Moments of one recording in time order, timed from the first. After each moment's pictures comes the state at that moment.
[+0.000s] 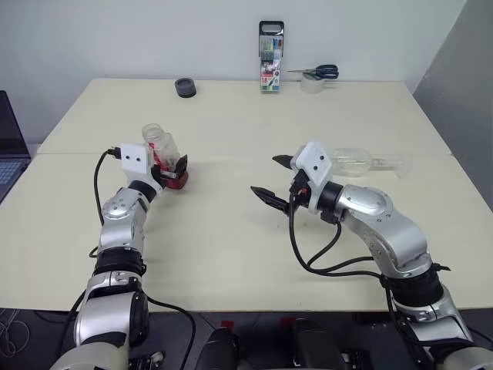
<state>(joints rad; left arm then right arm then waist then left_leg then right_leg) -0.63 0.45 0.22 0.72 -0.19 -0.12 -0.47 -0.53 -0.37 0.25 -0.36 0.26 0.63 0.55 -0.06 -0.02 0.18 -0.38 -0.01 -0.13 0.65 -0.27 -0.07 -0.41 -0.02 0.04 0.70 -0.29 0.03</state>
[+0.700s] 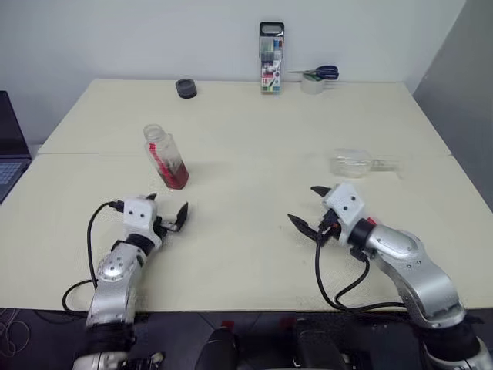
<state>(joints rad) -0.07 0.42 0.18 0.09 -0.19 -0.02 -0.46 -0.14 -0.51 0.12 -0.57 0.12 0.58 0.44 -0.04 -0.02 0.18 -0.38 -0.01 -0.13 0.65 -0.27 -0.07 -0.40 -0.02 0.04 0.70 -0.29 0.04</state>
